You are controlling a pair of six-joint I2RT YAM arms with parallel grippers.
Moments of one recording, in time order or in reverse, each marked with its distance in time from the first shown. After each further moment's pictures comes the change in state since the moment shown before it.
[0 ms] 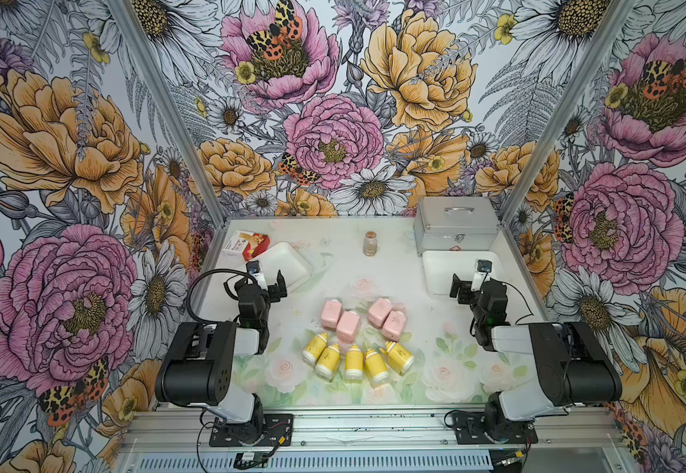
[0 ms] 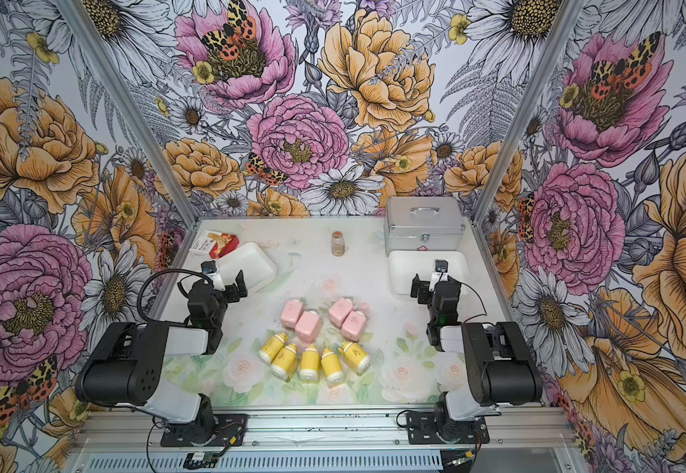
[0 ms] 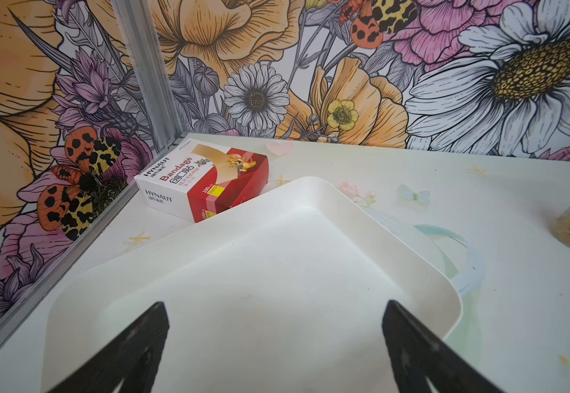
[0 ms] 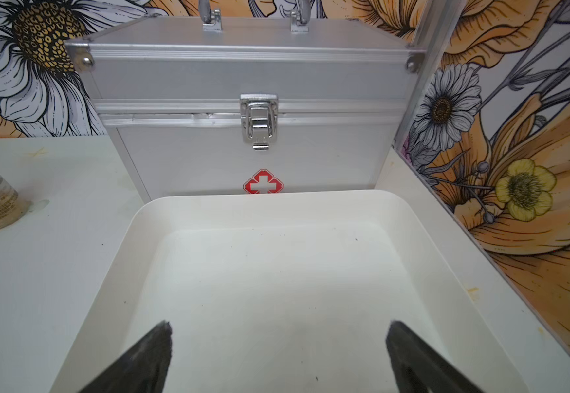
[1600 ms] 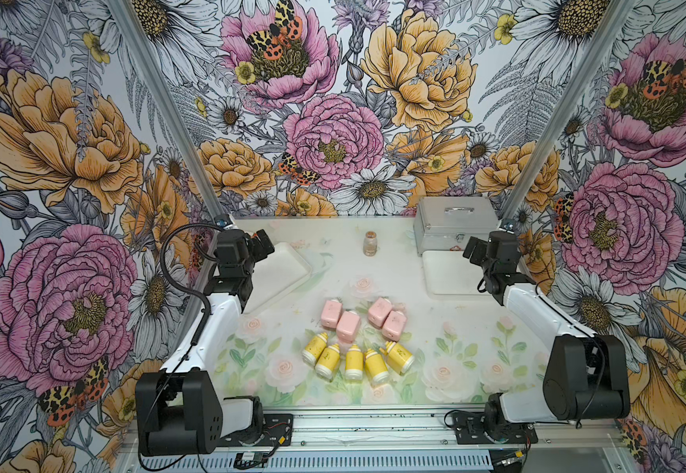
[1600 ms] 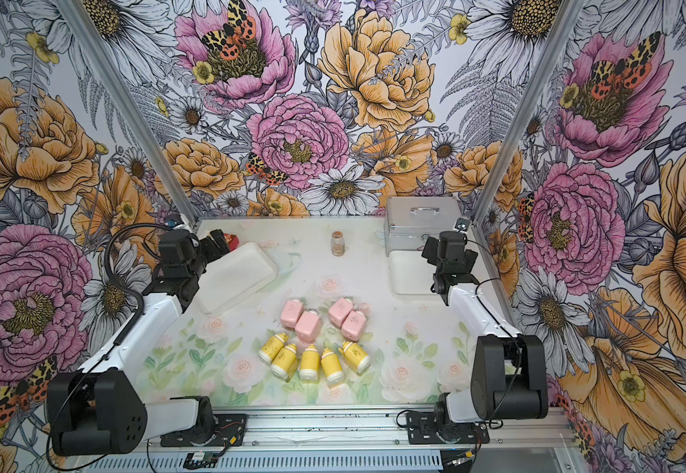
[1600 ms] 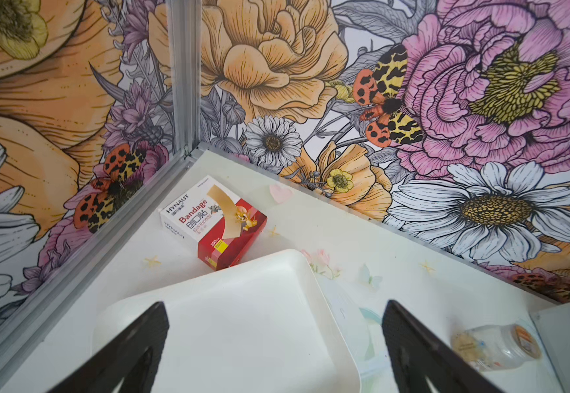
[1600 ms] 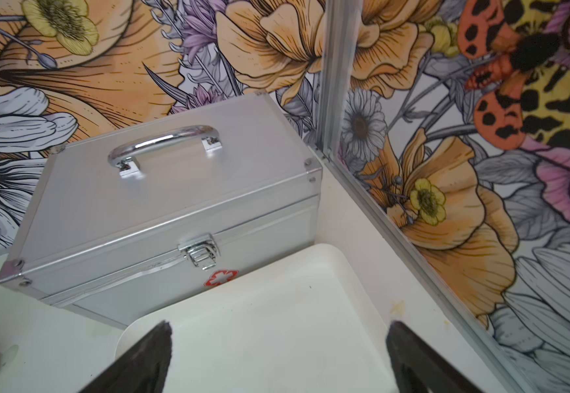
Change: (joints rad) left arm 0.054 -0.254 0.612 -1.031 0.001 -0.332; right arm -0.021 -0.095 0.587 -0.881 0.207 0.269
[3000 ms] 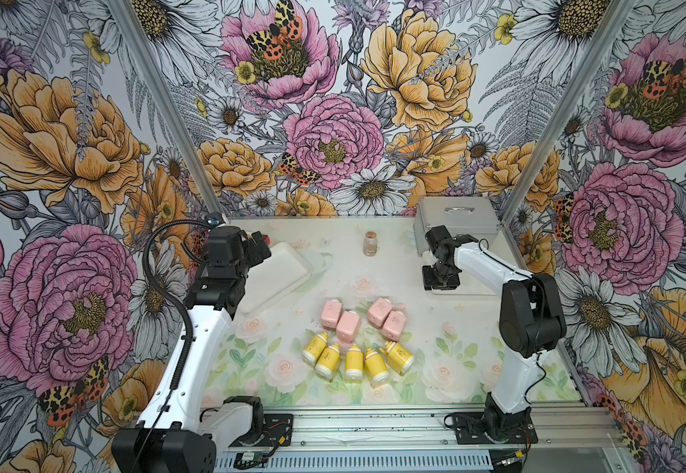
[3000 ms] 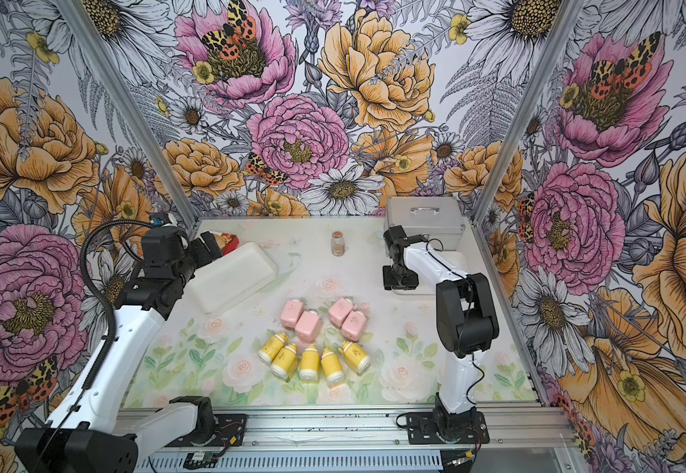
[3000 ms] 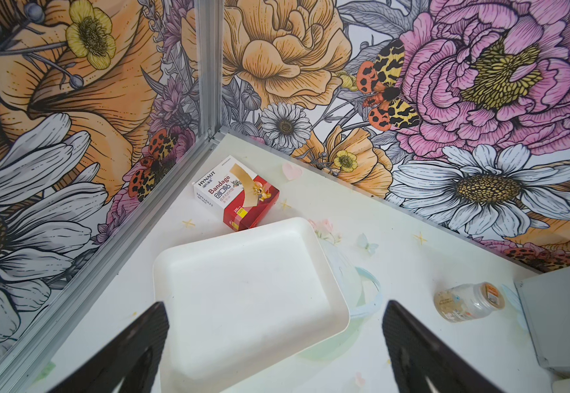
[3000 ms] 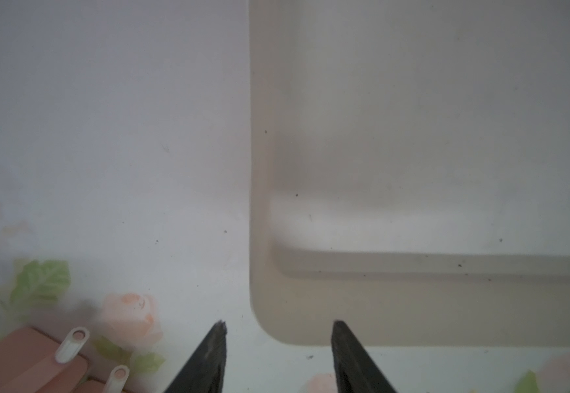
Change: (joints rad) left arm -0.074 -0.173 0.139 -0.388 -0.122 0.002; right arm 0.282 0.494 0.502 -0.899 -0.279 -0.035
